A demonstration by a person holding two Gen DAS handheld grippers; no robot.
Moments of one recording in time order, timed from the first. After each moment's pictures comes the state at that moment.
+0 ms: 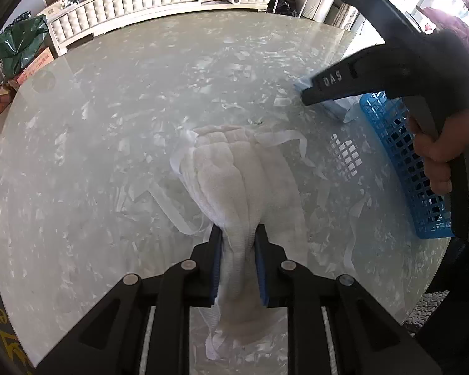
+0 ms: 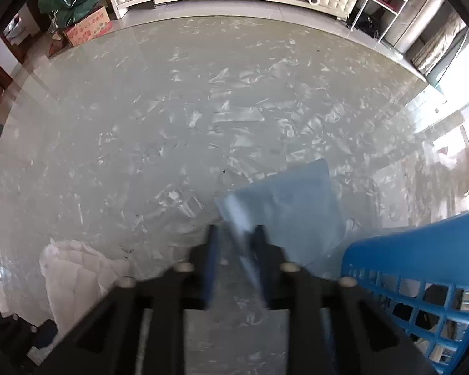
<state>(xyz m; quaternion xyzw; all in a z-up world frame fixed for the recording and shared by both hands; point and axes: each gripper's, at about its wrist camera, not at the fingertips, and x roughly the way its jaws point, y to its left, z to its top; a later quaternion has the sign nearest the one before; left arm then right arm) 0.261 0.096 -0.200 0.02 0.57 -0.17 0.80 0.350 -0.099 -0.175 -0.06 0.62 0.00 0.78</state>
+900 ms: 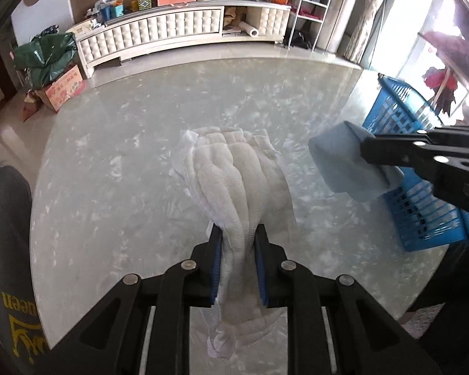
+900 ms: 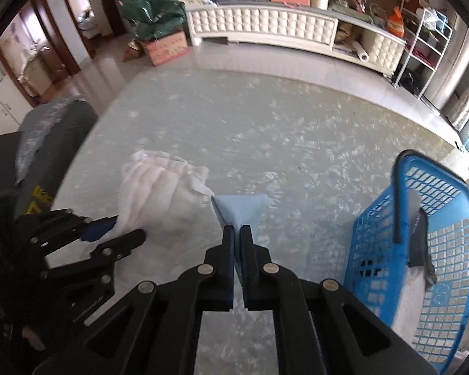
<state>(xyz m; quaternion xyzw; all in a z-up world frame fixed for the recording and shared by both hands) 0.224 0.117 -0.128 0.01 0.51 -0.12 0.85 0.213 -0.061 -0.068 -0.07 0.53 0.15 0.83</state>
